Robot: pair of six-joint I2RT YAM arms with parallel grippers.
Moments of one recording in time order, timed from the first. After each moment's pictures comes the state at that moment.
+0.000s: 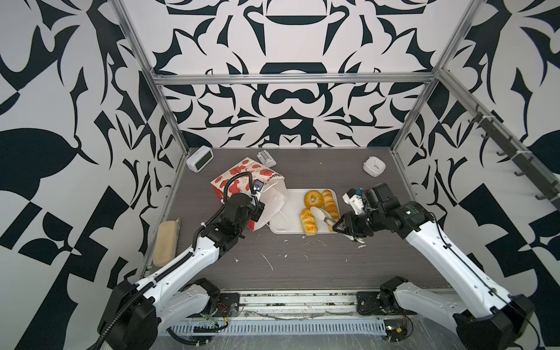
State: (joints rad) left arm -0.61 1.05 0.63 0.03 -0.24 0.17; right arm 0.44 1.07 1.03 -1.01 -0.50 0.50
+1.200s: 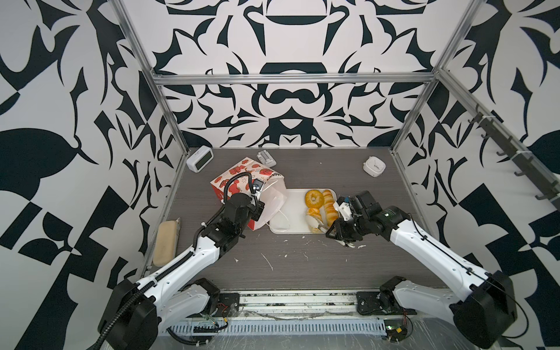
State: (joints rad) left arm -0.61 1.05 0.63 0.05 -0.26 0.16; right arm 0.48 1.13 0.85 -0.83 -0.46 0.53
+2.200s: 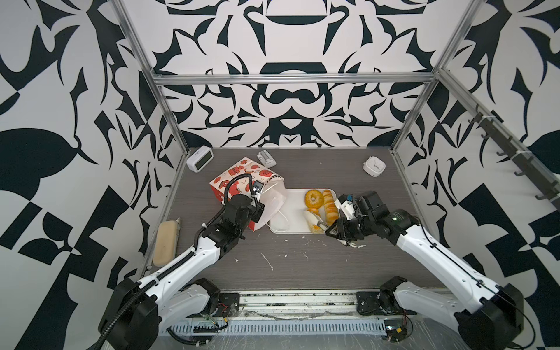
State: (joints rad) left arm -0.61 1.06 0.61 0.05 -0.24 0.15; right arm 0.47 1.05 0.85 -0.80 -0.52 0.50
